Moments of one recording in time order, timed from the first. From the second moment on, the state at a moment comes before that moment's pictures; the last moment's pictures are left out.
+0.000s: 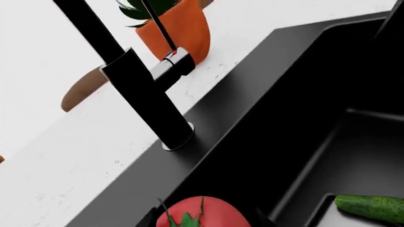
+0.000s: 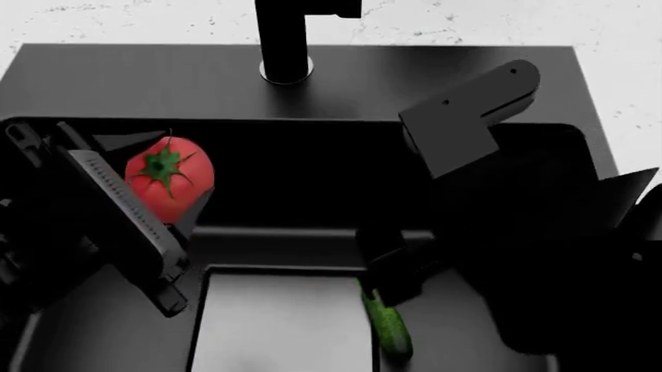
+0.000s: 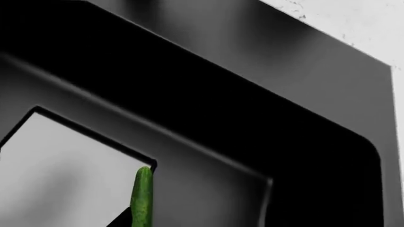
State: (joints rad) left arm -0.83 -0.53 0.55 0.40 -0.23 -0.81 0.23; right arm 1.27 0.59 -0.60 -0.06 1.44 1.44 0.72
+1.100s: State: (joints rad) left arm -0.82 -0.54 0.50 0.42 -0.24 -0.80 0.20; right arm 1.19 0.44 -0.88 0.24 1.21 1.21 0.46
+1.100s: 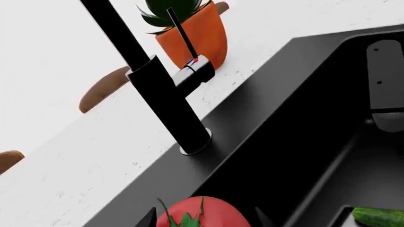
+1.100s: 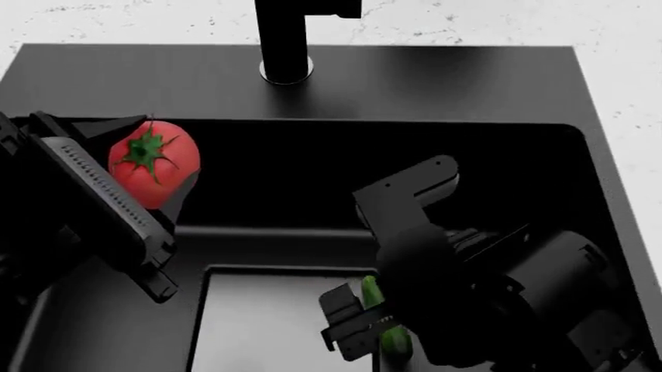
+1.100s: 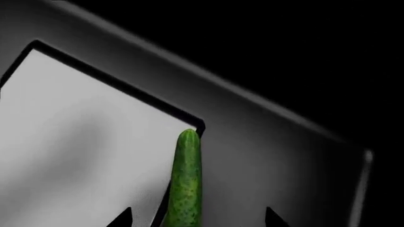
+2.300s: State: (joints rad) left arm -0.82 -0.54 0.51 0.42 -0.25 -0.79 0.20; right arm 1.06 0.36 -1.00 0.55 1.07 0.93 0.25
